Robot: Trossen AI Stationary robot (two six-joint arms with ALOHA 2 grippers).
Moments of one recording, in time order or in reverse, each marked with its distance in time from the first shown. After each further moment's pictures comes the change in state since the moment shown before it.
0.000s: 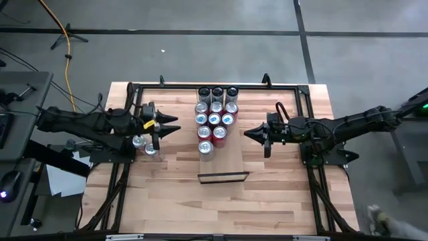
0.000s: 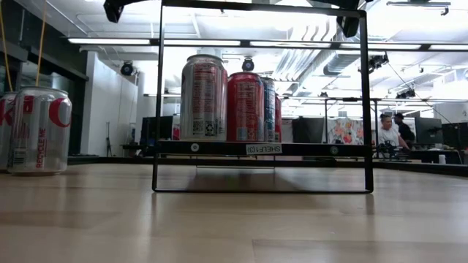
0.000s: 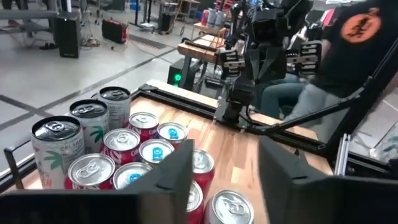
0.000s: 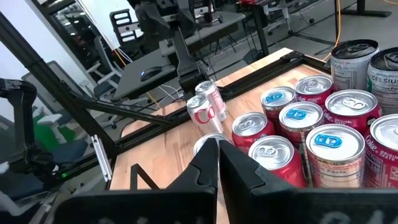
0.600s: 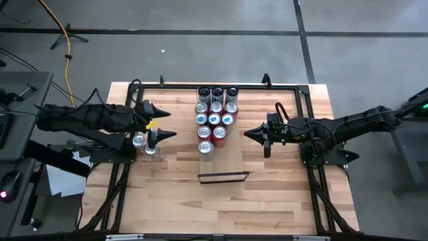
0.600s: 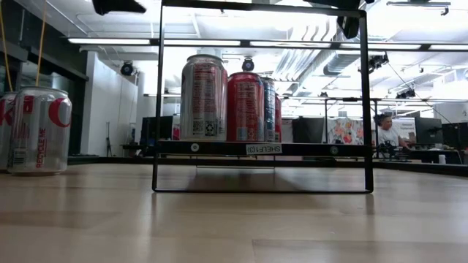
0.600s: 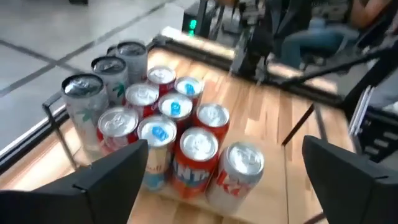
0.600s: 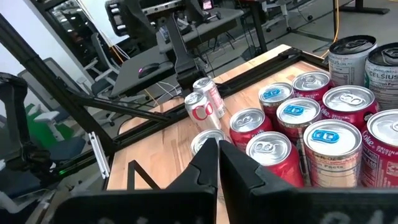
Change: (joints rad) left arm 0.001 0.056 0.238 -0.459 0.010 -0.080; right arm 0.000 0.000 0.000 -0.016 0.002 0.003
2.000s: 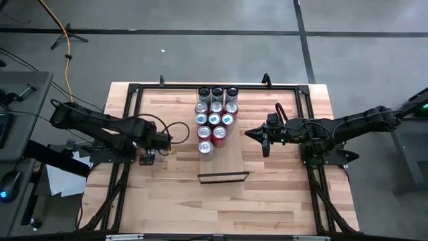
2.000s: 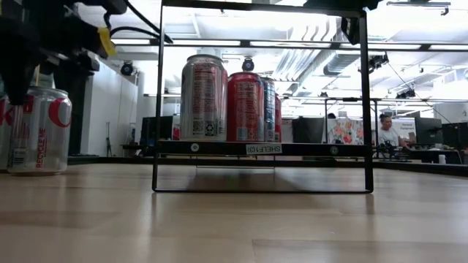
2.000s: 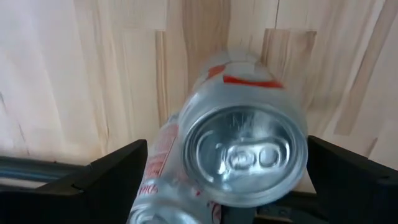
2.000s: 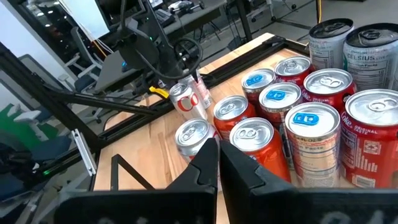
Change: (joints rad) left arm -0.001 0.446 -0.040 -0.745 0.273 0.152; right arm 0.000 0.000 0.000 -0.066 0.040 0.045
